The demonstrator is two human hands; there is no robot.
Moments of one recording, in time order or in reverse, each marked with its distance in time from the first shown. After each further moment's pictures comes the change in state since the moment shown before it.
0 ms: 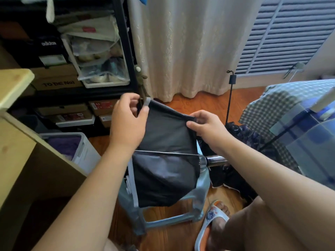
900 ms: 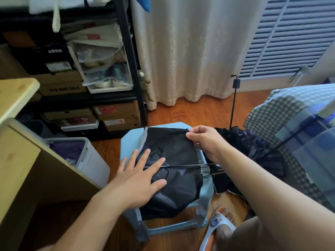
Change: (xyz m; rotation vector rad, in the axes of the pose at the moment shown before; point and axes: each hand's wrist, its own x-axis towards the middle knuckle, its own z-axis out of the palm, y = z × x) left_hand -0.074 -0.033 -0.017 0.901 -1.002 0.018; right_hand 0.019 0.024 0.010 0.192 -0.040 0.249
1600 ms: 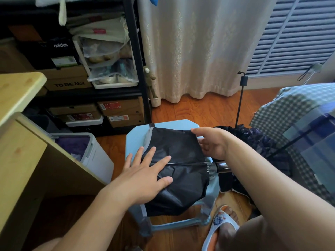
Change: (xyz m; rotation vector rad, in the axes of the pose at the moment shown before) left_hand 0.006 -0.002 0.000 -0.008 -0.038 -0.004; right_hand 0.003 -0.012 0.007 0.111 -0.073 0.396
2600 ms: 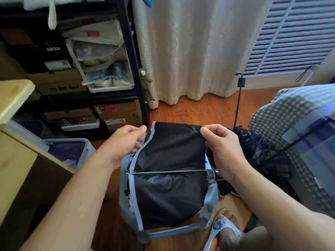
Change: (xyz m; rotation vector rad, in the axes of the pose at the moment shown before) left_hand 0.043 -0.028 -0.072 -1.276 0.306 -0.224; right_hand -0.040 0.020 -0.003 0.103 0.158 -0.677
